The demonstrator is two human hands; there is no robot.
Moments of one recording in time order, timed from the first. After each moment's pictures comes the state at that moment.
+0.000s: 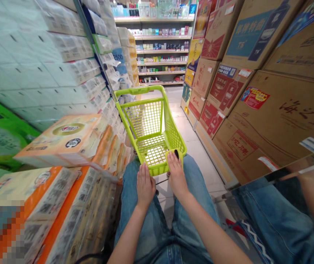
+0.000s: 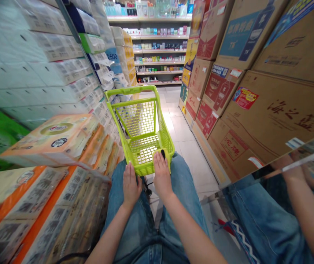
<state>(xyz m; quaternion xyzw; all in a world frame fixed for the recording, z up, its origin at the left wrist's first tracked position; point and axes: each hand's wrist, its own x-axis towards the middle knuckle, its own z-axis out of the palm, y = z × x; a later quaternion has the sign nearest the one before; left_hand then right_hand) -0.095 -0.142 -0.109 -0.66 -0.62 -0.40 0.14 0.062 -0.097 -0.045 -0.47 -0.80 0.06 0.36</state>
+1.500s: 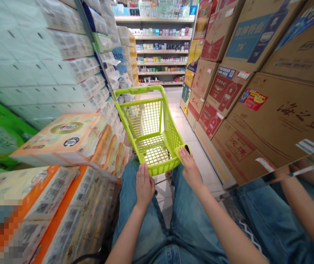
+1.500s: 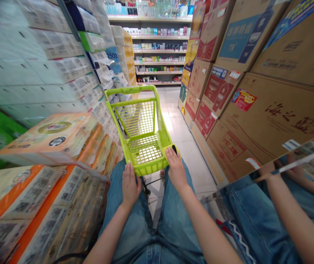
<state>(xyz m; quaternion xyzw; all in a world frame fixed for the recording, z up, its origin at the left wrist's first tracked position) -0.092 -0.141 -0.109 -0.66 -0.62 -0.40 0.15 0.127 -0.068 -0.036 -0.47 -0.82 0.06 0.33</state>
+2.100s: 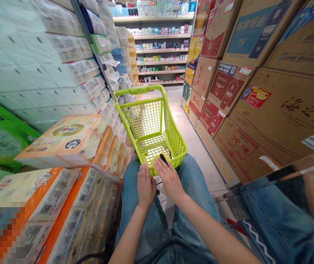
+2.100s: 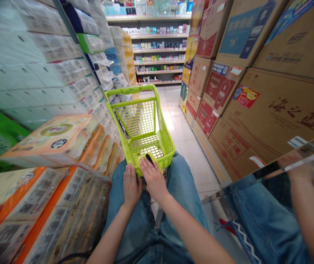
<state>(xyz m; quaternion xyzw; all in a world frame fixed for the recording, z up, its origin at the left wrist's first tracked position) -0.096 -0.143 -0.110 -0.67 -0.62 -0.39 0.14 0.048 -0.110 -0.034 -0.37 -0.88 0.03 0.30</state>
